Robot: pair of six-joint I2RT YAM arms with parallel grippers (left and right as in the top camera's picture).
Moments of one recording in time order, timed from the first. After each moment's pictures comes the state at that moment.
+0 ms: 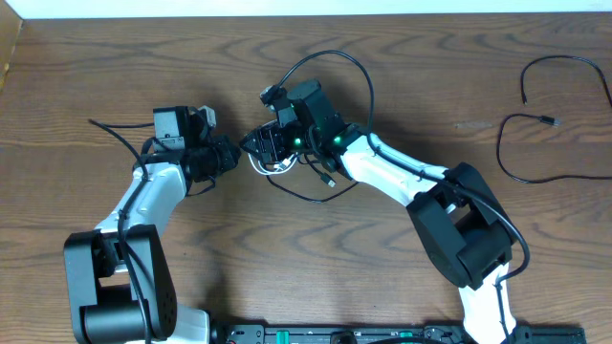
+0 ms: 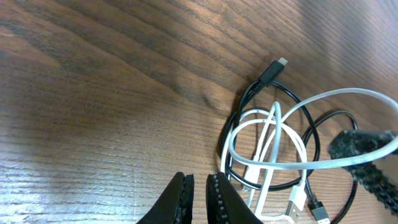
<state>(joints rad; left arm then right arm) 0.09 1.65 0.89 -0.30 0.43 -0.33 0.69 2.13 1.45 0.03 -0.52 0.44</state>
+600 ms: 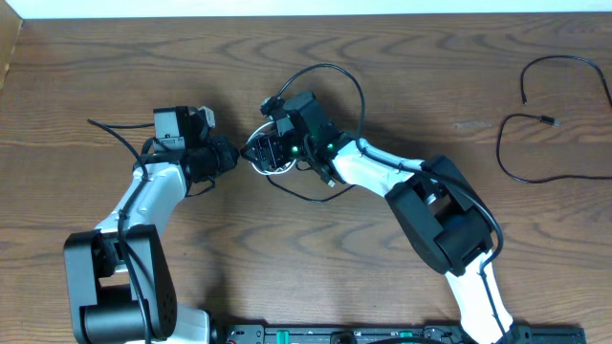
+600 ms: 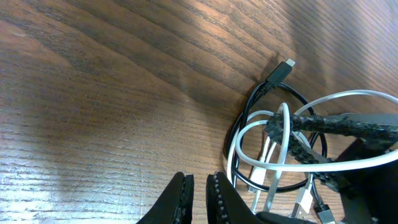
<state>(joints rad) 0.09 1.65 0.89 -0.31 0.41 -0.33 0.70 2.24 1.45 0.11 -0.50 0.42</state>
